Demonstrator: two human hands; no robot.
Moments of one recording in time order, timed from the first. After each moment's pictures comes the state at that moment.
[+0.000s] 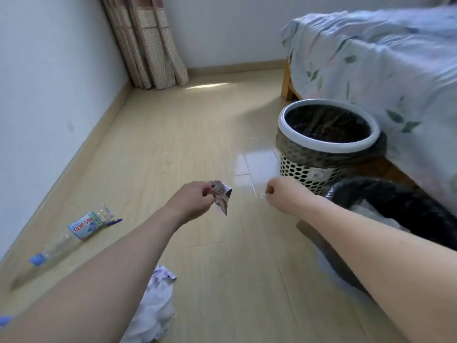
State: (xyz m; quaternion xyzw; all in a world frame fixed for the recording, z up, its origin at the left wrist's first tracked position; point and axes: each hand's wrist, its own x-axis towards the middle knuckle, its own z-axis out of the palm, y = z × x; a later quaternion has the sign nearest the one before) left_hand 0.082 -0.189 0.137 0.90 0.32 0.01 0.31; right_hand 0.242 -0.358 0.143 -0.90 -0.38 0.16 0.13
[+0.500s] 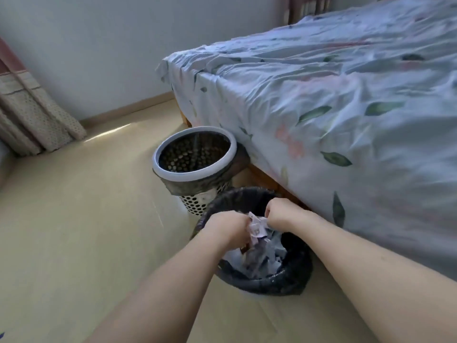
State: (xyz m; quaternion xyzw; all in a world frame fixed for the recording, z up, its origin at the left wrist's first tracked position) left_hand 0.297 -0.475 0.157 0.99 -0.02 -0.17 -0.01; right_hand 0.359 -0.607 0.155 -0.94 -0.17 0.24 0.16
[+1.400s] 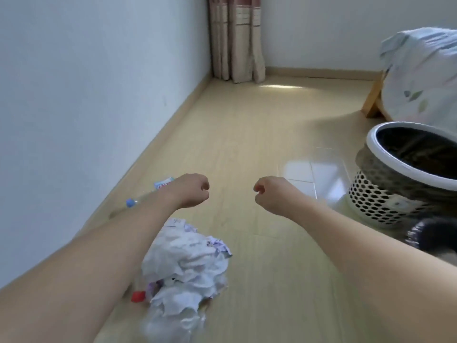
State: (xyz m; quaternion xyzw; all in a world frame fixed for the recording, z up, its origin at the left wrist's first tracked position) left_hand -0.067 -0.110 0.170 0.89 0.41 -0.09 0.17; right_hand 0.109 -0.255 0.181 -0.83 -0.50 0.21 0.13
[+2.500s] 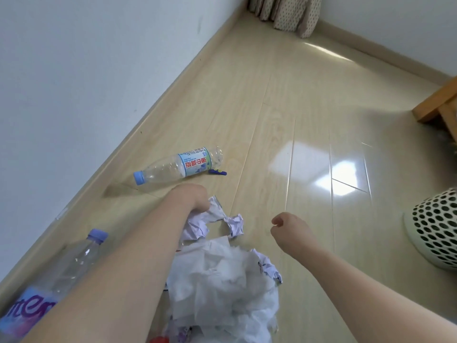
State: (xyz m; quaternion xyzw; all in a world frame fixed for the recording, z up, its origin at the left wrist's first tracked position) left_hand -0.129 0.071 -0.037 0.84 0.42 -0.27 0.24; right_hand 0.032 -0.113 0.009 -0.89 -0.34 0.30 0.05
